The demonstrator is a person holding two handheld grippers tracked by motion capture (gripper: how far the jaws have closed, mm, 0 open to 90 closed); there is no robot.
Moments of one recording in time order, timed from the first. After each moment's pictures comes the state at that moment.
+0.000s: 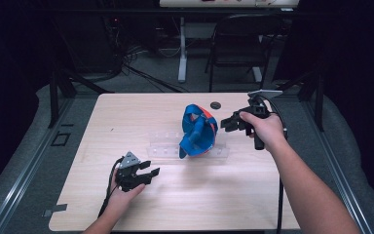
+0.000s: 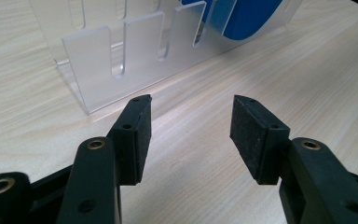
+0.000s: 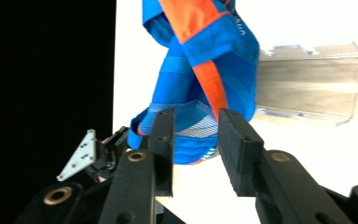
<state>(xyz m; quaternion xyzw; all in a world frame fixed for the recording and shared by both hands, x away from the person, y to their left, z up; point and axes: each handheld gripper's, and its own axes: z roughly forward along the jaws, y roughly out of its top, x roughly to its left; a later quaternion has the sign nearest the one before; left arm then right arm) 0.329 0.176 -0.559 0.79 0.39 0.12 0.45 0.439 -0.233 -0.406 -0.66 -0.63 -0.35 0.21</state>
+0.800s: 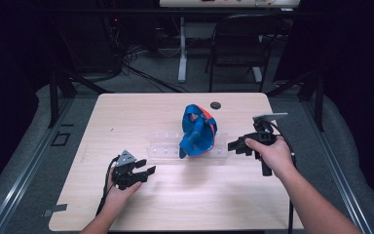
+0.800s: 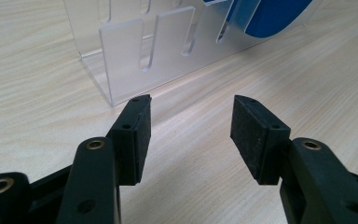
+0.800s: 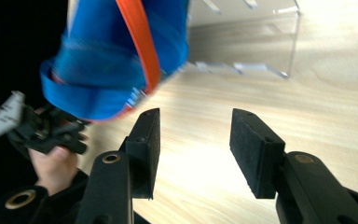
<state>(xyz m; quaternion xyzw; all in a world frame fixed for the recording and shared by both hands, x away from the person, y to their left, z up) 0.334 0.188 -0.562 0.79 0.41 0.13 0.44 0.386 -0.247 -0.452 -0.66 -0.66 -0.32 0.15</state>
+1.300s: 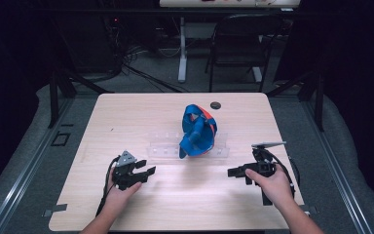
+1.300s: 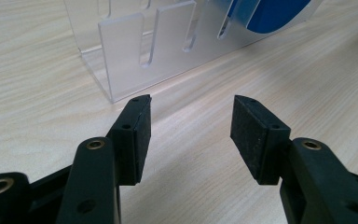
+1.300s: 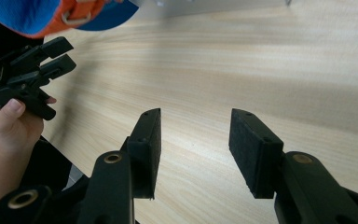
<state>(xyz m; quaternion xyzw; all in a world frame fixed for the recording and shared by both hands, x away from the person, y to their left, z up) 0.334 0.186 -0.564 0.79 0.41 0.13 0.44 0.329 -0.248 -0.512 -0.63 -0.68 -0.35 0.14</state>
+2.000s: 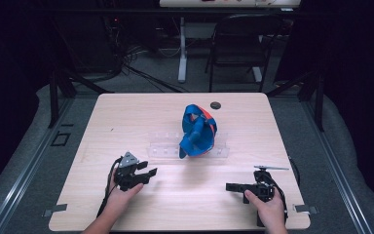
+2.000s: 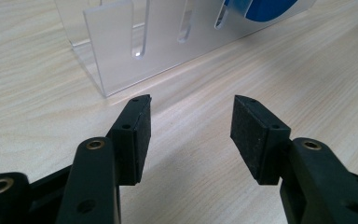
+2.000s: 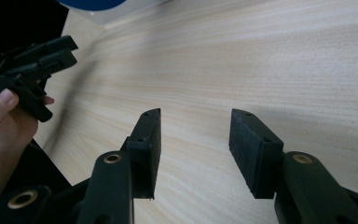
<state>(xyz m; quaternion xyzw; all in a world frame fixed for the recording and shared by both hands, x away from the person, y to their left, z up) 0.333 0.181 -0.568 0.80 0.40 0.13 0.43 0.289 -0.251 -0.565 -0.61 -0.65 -0.43 0.11</state>
